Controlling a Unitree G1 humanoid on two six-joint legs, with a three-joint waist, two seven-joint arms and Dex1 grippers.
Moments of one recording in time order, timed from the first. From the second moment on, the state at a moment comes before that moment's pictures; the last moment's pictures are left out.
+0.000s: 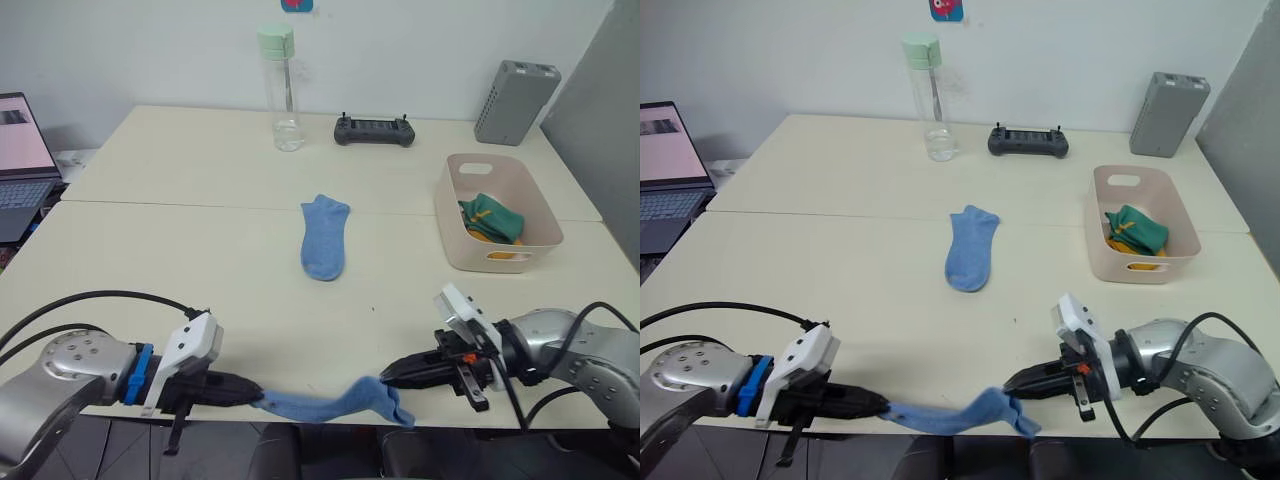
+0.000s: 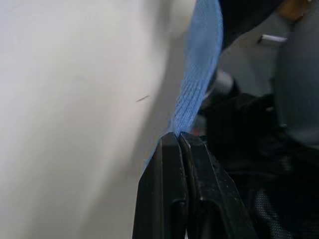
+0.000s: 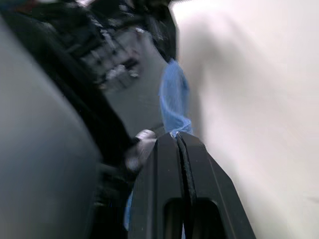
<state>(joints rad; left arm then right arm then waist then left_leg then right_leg) 0.13 1.07 0.07 -0.42 -0.57 0.51 -1.25 -0.21 -0.81 0.17 -0.53 0.79 0.85 1.03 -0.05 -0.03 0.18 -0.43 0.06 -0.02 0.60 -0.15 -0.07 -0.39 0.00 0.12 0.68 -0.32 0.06</state>
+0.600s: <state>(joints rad) -0.27 0.90 -0.18 -0.08 -0.25 0.32 -1.23 -0.30 -0.71 0.24 -0.20 0.44 0.57 1.04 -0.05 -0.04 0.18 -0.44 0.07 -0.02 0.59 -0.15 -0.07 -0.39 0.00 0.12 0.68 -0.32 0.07</state>
